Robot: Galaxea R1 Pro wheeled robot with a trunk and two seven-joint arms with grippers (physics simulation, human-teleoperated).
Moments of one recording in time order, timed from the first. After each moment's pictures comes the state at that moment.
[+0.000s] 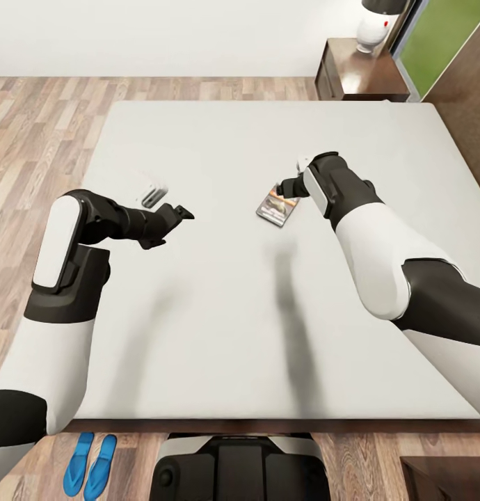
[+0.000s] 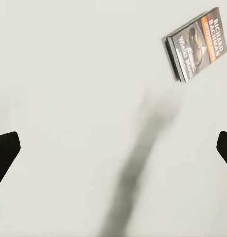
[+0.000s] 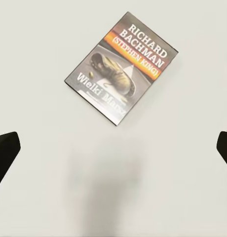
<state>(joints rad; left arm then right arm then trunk) -1.16 0.08 -0.20 -1.55 1.75 0.79 1.32 -1.70 0.16 -0.08 -0.39 0.20 0.72 -0.01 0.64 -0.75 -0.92</state>
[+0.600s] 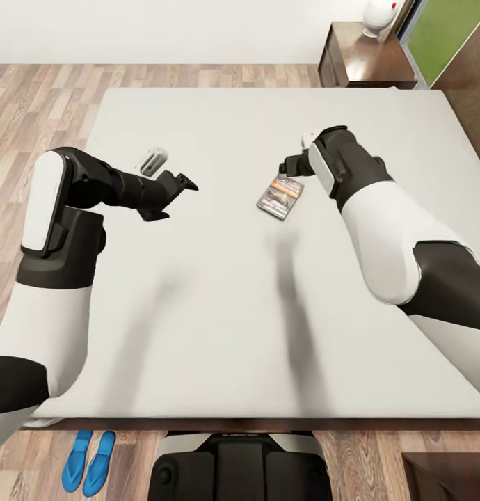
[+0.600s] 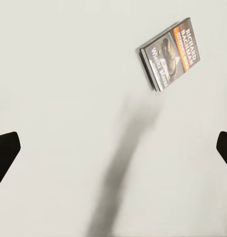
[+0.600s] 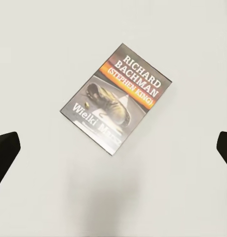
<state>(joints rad) -1.32 0.08 -0.21 -1.48 1.85 0.78 1.35 -1.78 0.15 -0.08 -0.39 0.20 0.71 -0.02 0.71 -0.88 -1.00</state>
